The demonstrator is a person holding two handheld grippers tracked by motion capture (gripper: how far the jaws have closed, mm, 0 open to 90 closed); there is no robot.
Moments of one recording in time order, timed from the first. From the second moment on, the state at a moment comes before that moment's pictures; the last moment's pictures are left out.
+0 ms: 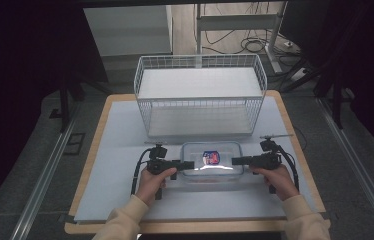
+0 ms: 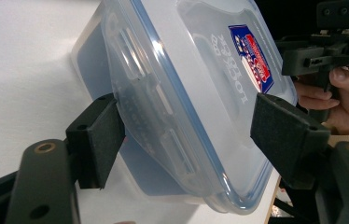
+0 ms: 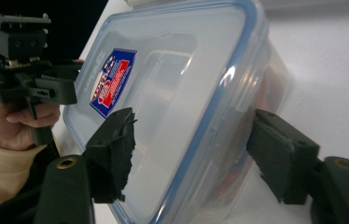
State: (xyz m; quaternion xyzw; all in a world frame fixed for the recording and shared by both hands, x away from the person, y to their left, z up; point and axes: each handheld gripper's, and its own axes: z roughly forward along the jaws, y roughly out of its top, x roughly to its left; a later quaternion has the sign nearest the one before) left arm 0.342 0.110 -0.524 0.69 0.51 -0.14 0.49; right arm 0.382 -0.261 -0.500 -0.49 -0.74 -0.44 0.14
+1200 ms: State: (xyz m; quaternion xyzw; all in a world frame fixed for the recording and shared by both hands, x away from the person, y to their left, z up) left arm 0.307 0.117 -0.505 0.71 0.47 -0.06 0.52; right arm 0.351 -0.268 -0.483 -0.46 -0.74 -0.49 0.10
